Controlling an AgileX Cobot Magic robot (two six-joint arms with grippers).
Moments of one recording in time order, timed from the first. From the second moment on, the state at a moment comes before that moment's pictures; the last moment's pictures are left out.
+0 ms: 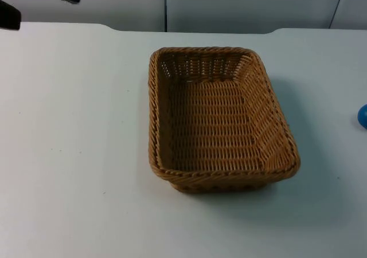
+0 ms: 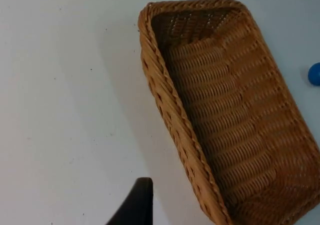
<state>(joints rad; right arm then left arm) 0.02 0.00 -0.52 -0.03 1.09 0.02 -0.05 1.46 -0.96 -0.98 0.73 0.77</state>
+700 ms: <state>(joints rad) 0.02 0.00 -0.52 -0.03 1.09 0.02 -0.28 2.07 -1.36 -0.92 0.71 0.64</state>
